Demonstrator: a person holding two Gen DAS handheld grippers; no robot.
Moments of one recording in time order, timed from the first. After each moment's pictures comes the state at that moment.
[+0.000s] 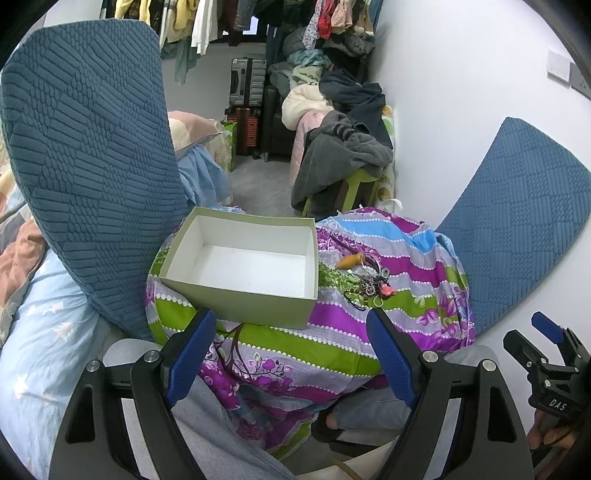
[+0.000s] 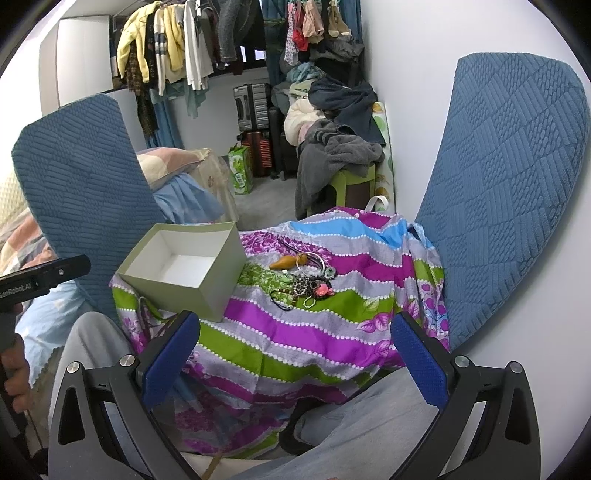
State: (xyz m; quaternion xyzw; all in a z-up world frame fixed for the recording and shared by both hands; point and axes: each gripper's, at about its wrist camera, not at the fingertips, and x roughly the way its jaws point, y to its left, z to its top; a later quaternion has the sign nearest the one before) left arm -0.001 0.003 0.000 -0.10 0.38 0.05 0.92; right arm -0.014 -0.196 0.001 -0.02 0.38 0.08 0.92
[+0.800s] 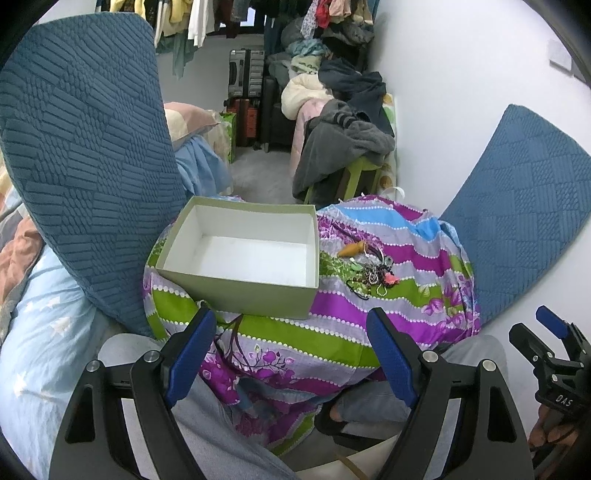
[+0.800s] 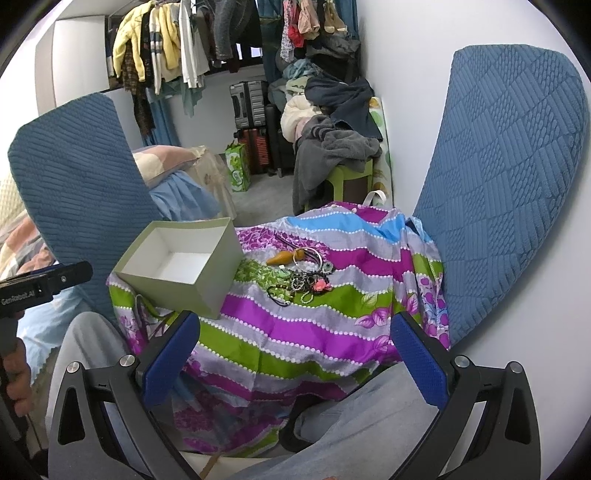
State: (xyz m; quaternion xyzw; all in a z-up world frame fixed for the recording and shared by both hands) left arm 0.004 0.001 -0.011 -0.10 0.40 0.05 0.91; right arm -0.012 -0.202 -0.006 -0.01 0.38 0.08 0.92
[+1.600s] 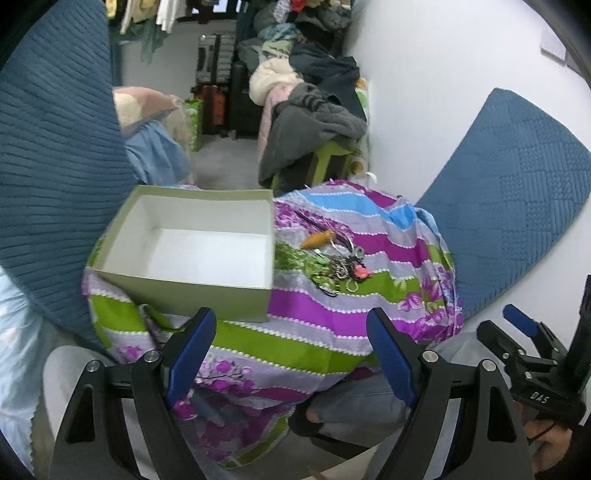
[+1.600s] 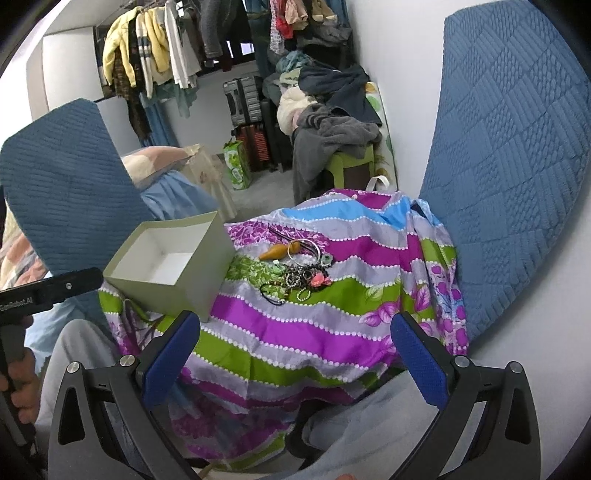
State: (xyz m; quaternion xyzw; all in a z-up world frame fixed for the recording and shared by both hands) left arm 0.057 -0.032 -0.051 -0.11 0.42 -0.02 0.90; right arm 0.019 -0.224 -0.050 0.03 0.39 0.08 0.92
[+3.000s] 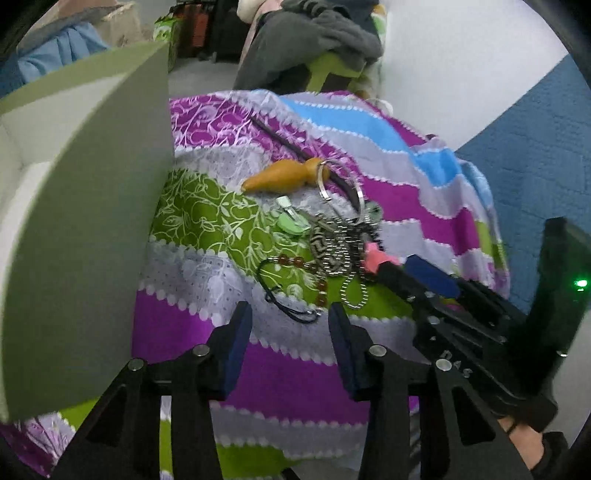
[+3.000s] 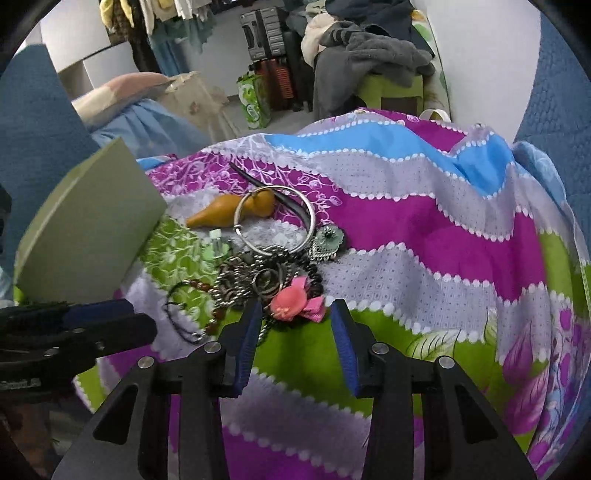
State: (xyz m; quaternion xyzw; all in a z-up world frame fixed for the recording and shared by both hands) left arm 0.232 -0.099 -0.240 -0.17 0.52 -0.05 0.83; right arm 0.203 -0.236 -0.230 -0.01 0.48 0.15 0.86
